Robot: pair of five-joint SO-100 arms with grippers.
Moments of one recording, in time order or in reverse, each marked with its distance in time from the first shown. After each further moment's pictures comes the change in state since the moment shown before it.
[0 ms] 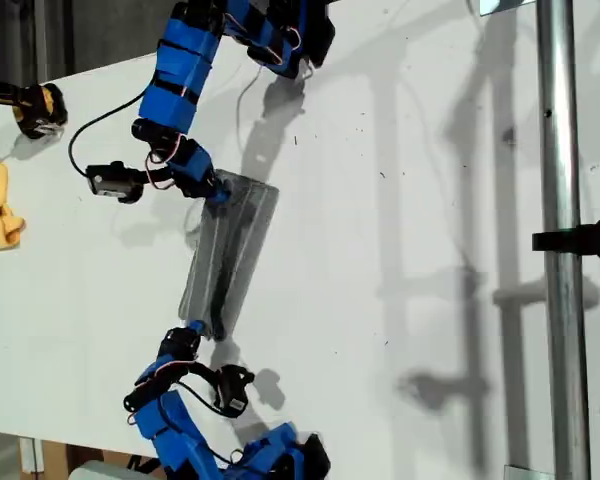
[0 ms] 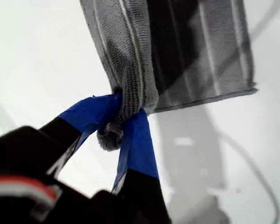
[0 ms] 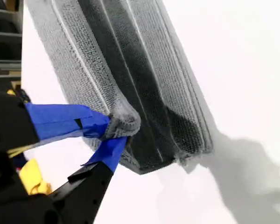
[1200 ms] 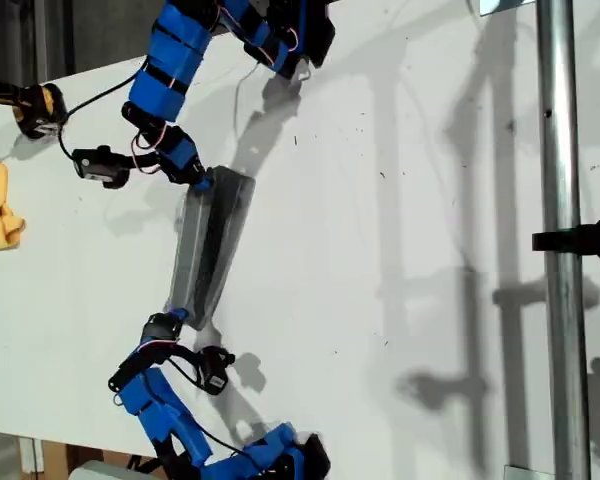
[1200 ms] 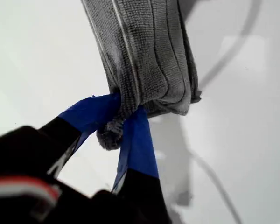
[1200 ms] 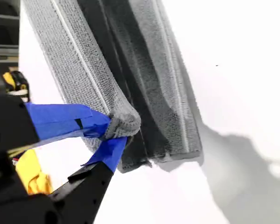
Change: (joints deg) arm 0 -6.9 -20.2 -21.2 3.5 3.3; arm 1 9.2 3.7 9.5 -7.2 -9.9
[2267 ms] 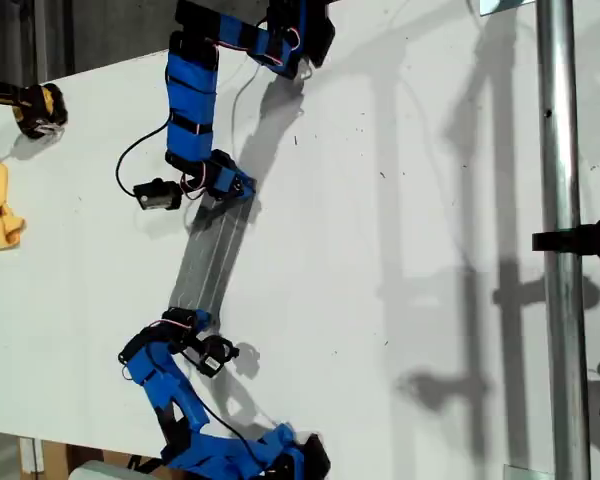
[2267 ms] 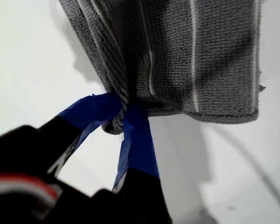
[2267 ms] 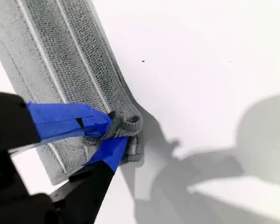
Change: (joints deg) arm 0 -2.5 -22.8 -17.5 16.8 -2.5; arm 1 -7.5 -19.6 3.3 -0.5 8.8
